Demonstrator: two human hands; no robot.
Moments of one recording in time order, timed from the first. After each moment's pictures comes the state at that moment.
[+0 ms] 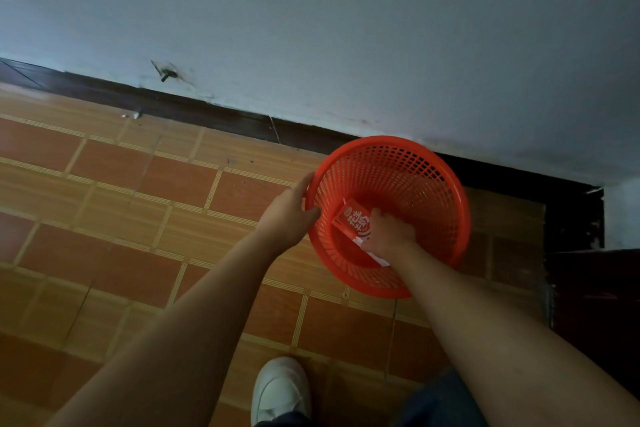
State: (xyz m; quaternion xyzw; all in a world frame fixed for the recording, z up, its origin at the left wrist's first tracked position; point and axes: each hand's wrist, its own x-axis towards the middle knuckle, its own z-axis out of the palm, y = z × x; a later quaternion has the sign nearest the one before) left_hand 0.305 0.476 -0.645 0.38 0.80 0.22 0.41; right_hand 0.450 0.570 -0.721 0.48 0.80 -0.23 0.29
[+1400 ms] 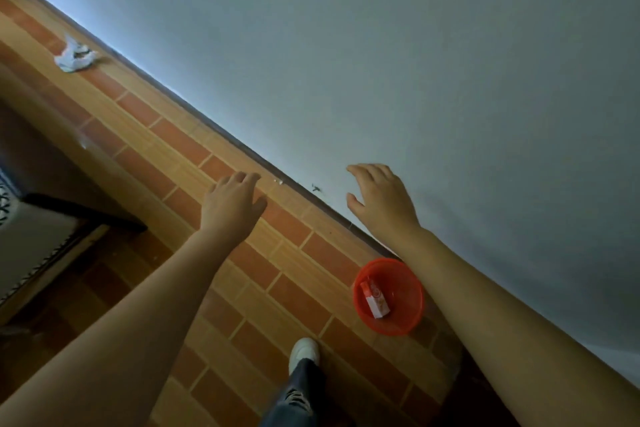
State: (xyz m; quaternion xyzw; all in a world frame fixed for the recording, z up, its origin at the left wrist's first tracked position) left_hand 0.147 0.331 -0.123 0.27 0.95 0.05 0.14; right_hand 0.267 0.527 -0.119 0.16 0.97 -0.17 0.00
